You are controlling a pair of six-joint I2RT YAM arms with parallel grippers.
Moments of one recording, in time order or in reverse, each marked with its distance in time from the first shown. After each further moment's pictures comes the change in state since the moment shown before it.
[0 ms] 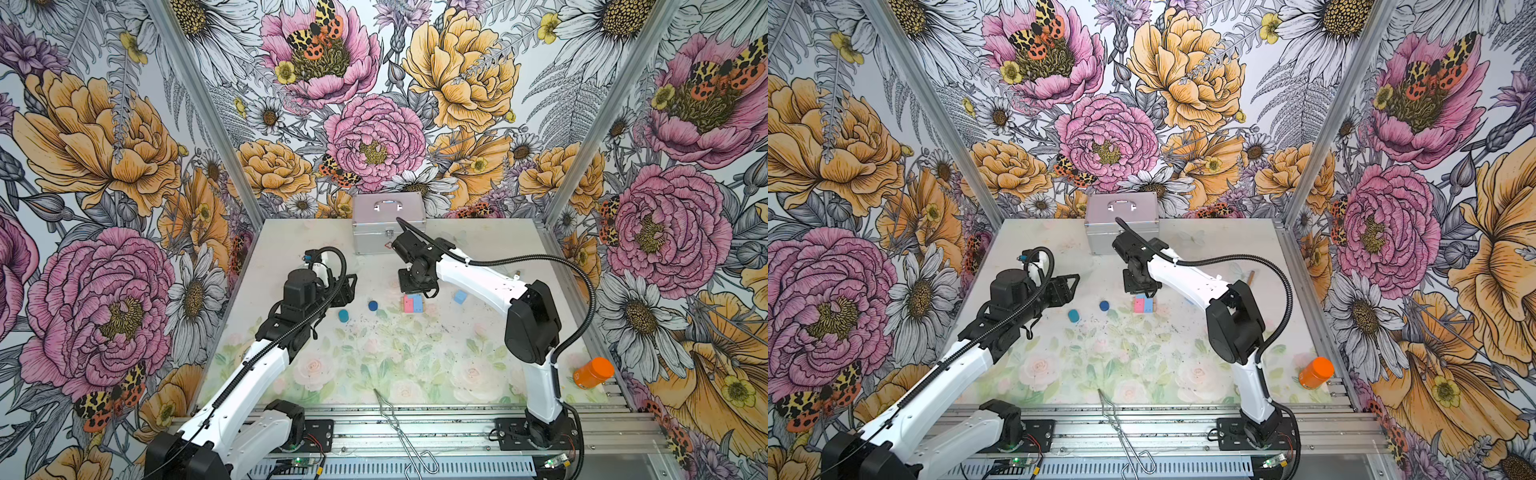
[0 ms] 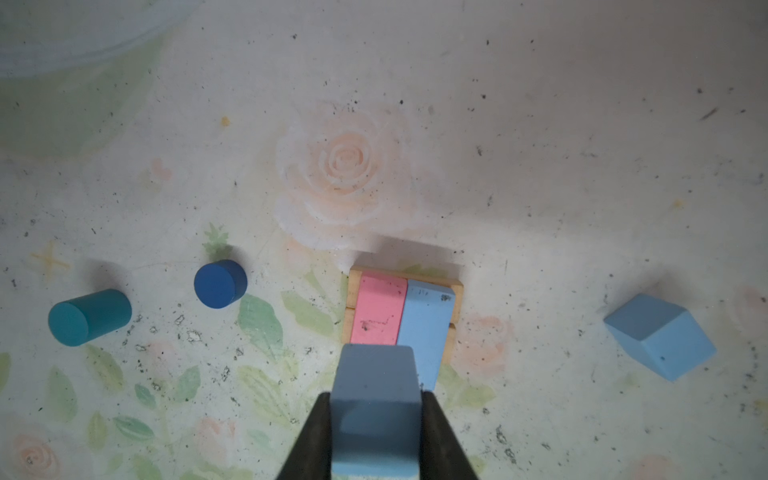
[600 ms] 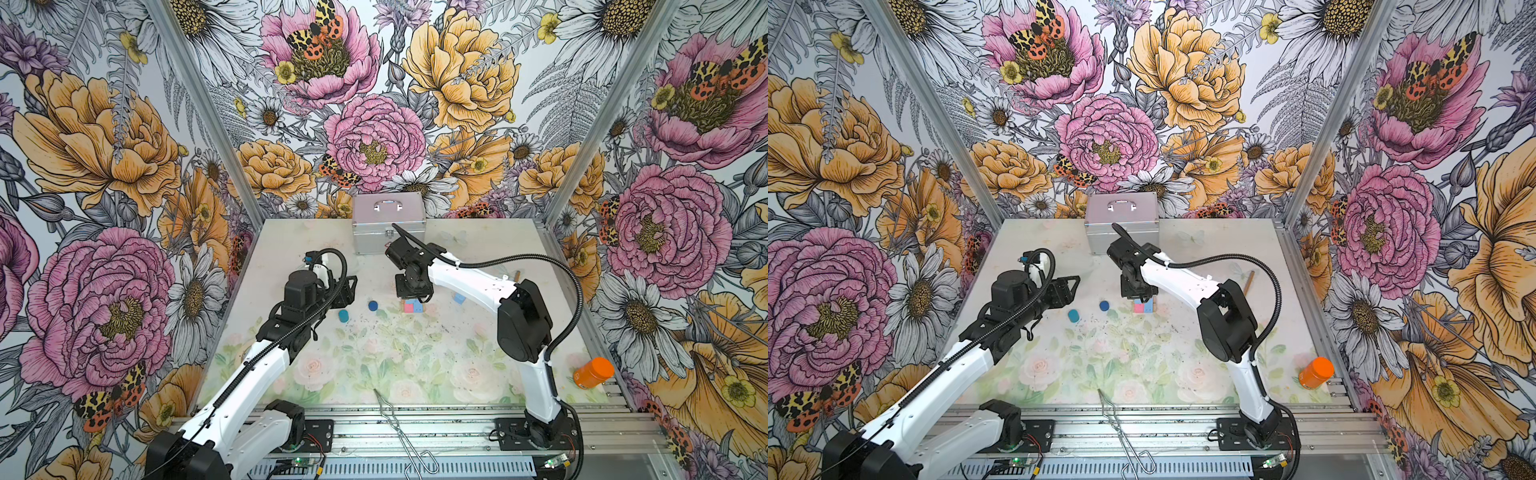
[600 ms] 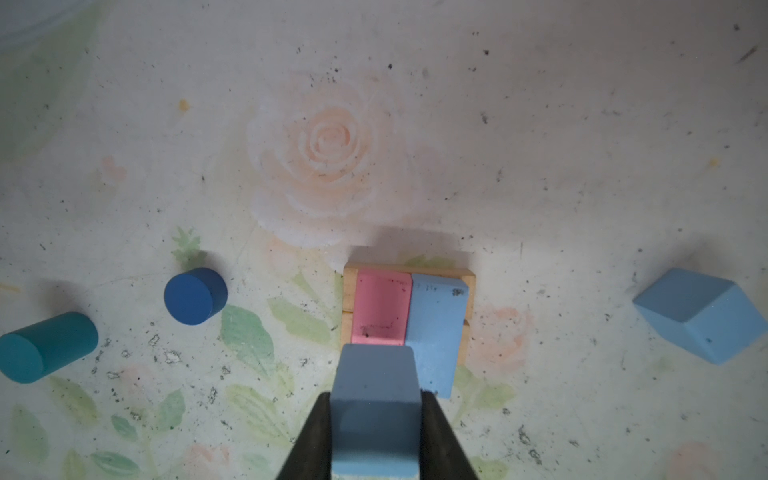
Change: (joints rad) left arm -0.001 0.000 -0.013 0.003 0.000 0.000; right arm 0.026 0.048 0.002 -0.006 0.032 0.082
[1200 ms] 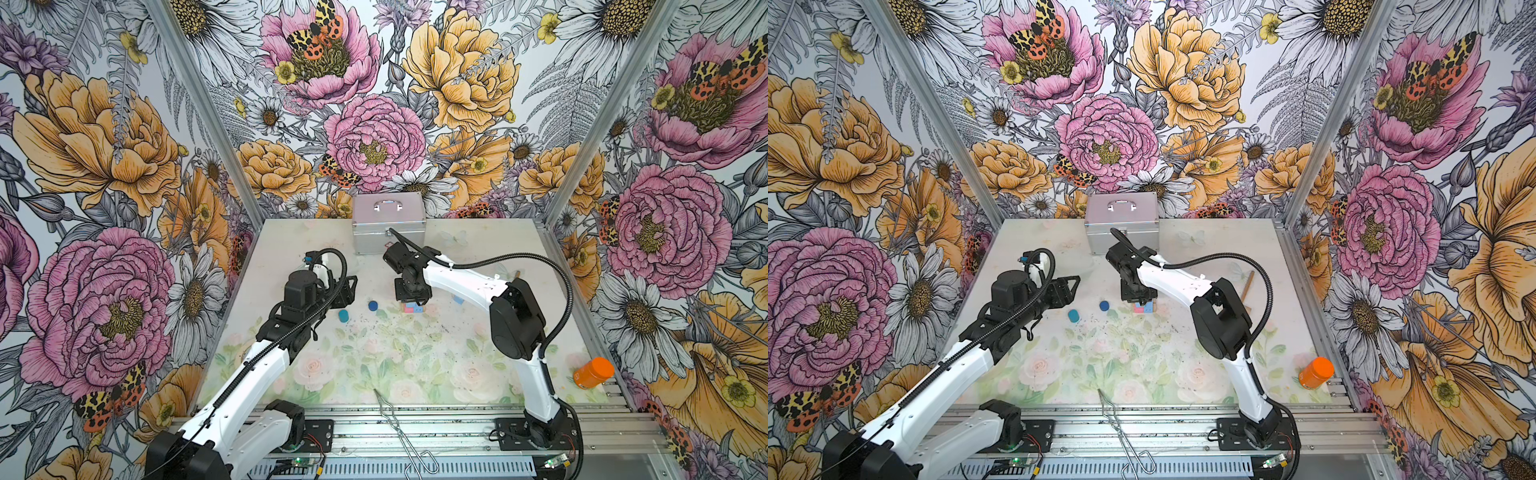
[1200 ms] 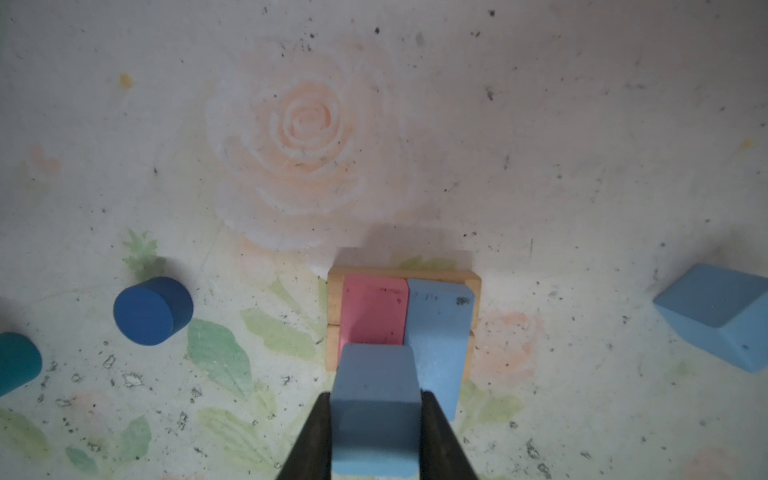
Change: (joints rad) left arm 0.000 0.000 0.000 0.001 0.000 0.000; right arm 0.010 0.046 0.000 0.000 0.013 0.015
